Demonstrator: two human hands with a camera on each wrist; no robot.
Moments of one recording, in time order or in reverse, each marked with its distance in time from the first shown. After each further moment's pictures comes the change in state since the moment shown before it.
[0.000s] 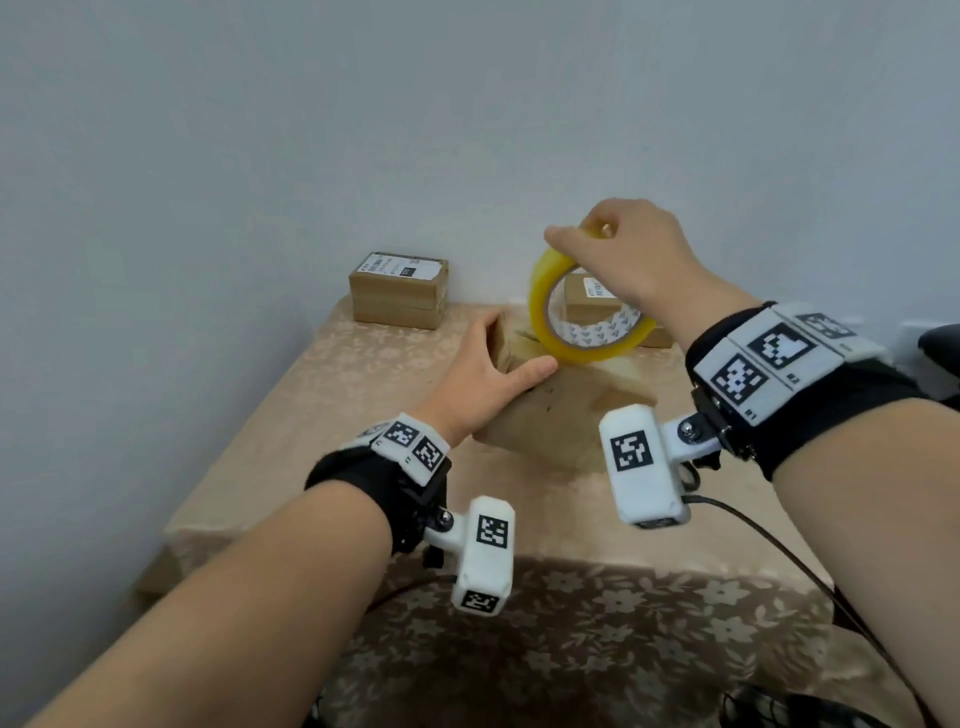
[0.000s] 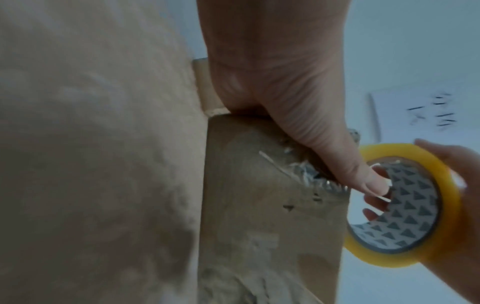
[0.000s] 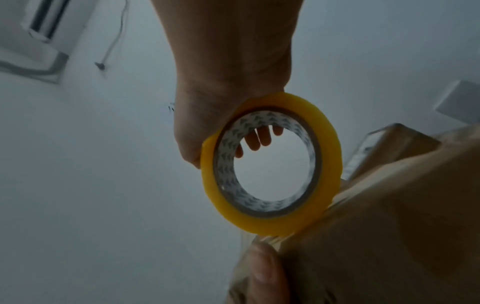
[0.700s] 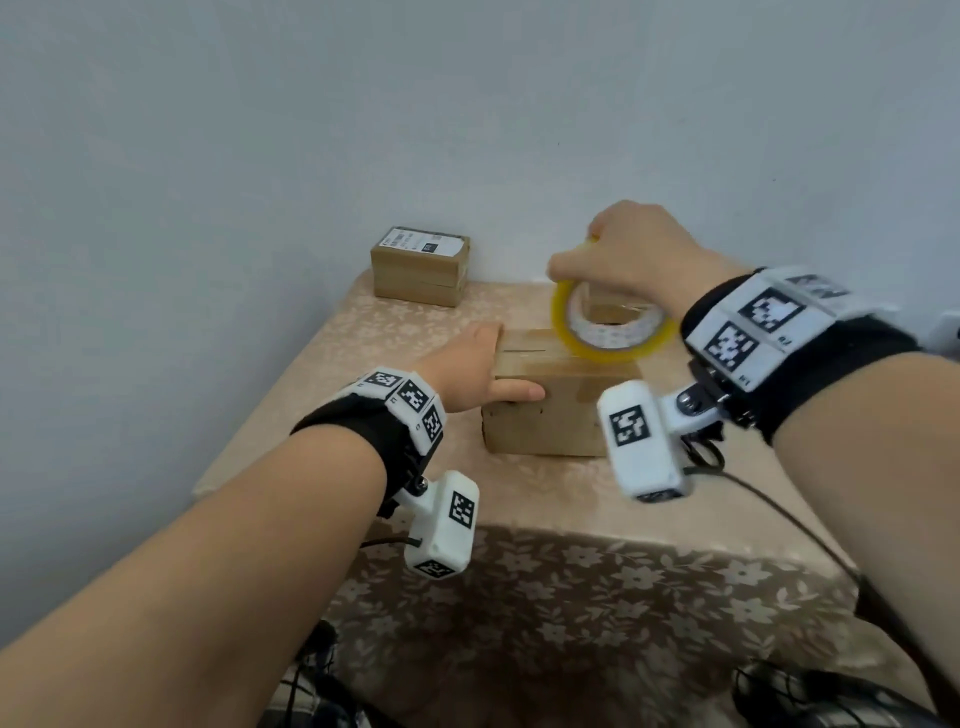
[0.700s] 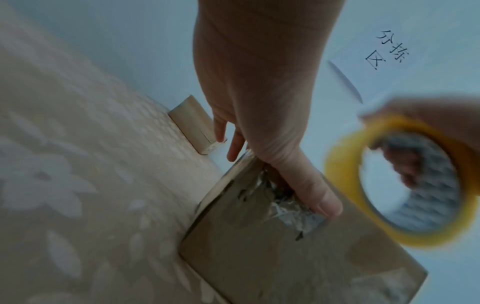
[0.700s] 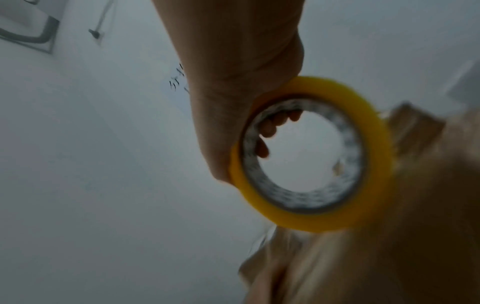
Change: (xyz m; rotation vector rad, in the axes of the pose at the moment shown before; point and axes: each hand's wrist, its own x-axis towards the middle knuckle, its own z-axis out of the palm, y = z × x) left_hand 0.004 -0.009 -0.033 0.725 -0.306 -0.038; right_hand 0.000 -0.013 0.022 -0.309 -0.211 0.012
